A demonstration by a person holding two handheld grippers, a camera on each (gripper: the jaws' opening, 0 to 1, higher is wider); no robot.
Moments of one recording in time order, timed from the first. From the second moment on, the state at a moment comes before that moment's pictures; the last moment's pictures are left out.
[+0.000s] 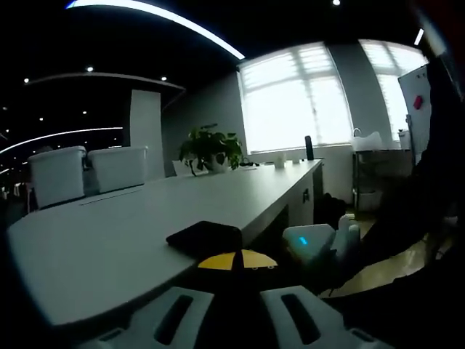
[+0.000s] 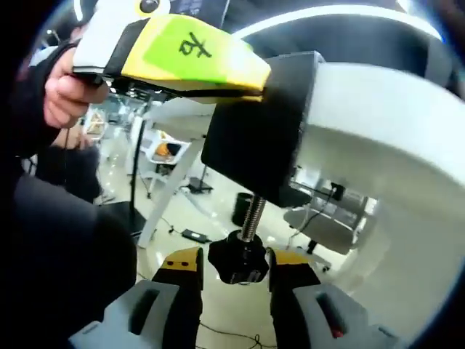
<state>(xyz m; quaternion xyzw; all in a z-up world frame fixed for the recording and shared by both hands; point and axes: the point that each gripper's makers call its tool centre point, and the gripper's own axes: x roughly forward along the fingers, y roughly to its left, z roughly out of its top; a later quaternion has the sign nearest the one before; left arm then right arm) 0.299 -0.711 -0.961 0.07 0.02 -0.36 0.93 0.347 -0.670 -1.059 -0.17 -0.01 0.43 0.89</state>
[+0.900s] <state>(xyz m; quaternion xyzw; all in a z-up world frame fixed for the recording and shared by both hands) 0.290 -0.702 -0.955 0.07 0.01 -0.40 0.91 0.350 -0.689 -1.052 -0.09 0.02 0.10 0.99</state>
